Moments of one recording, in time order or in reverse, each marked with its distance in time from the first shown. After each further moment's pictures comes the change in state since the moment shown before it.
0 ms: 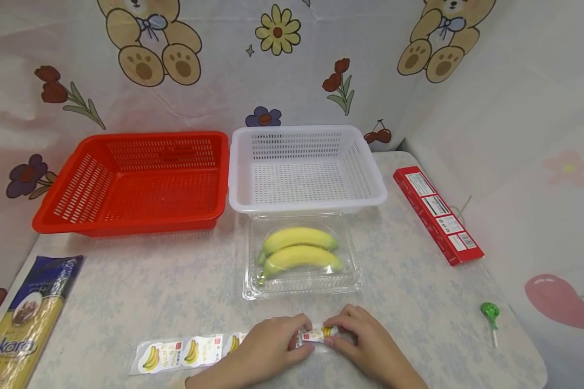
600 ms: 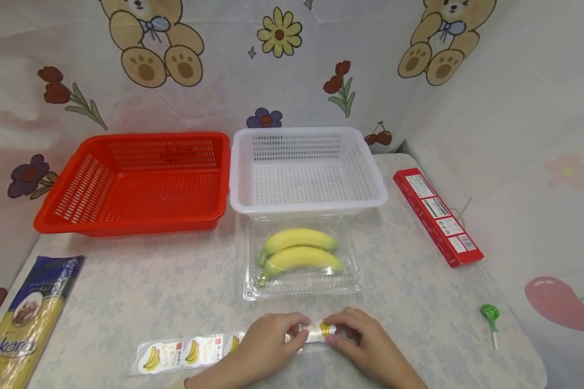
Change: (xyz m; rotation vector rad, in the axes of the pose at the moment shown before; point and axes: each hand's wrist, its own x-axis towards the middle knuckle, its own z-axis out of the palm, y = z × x) left_hand 0.001 0.003 -0.004 -0.124 0.120 -0.078; right_hand 0.002 0.000 -0.001 0.232 0.015 -0.030
